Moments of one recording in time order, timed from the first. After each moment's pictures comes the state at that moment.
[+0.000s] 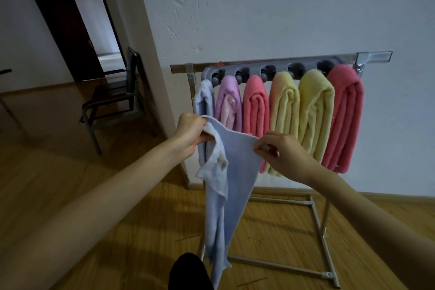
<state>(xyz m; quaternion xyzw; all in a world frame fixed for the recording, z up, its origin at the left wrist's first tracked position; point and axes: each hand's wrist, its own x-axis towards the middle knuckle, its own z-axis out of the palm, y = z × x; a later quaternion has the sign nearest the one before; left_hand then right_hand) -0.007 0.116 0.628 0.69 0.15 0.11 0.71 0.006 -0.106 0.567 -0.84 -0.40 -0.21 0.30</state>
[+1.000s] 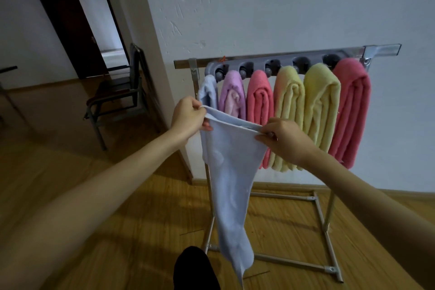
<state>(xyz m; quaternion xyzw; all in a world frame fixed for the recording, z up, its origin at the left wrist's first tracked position) -0.012 0.129 0.637 0.84 0.08 0.20 0.50 0.018 -0.096 0.584 -0.87 -0.38 -0.24 0.21</state>
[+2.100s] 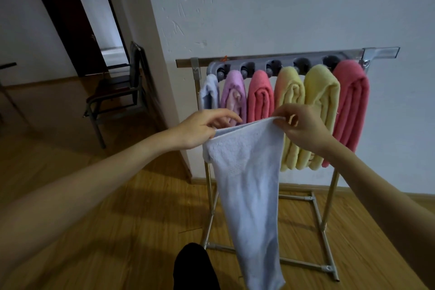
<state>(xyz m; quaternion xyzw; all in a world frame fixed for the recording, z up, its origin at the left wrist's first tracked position) -0.046 0.133 0.649 0.93 -0.21 -0.01 0.31 0.015 -0.119 0.603 -0.85 -0.30 -0.22 0.36</state>
